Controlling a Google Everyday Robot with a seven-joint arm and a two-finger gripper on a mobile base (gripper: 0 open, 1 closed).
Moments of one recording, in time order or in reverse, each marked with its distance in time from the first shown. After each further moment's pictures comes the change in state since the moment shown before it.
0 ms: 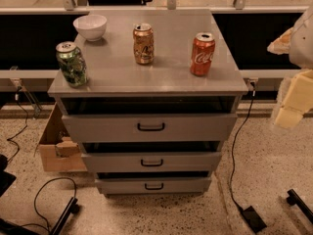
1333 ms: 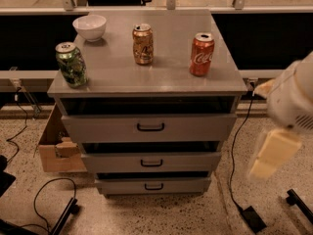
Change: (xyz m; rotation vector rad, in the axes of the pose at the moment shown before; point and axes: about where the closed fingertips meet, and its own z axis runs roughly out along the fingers) arm -0.001 0.059 0.051 0.001 -0.014 0.051
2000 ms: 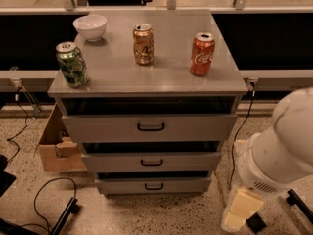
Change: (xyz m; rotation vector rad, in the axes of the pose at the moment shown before) arm 0.020 0.075 0.106 -0.081 0.039 0.043
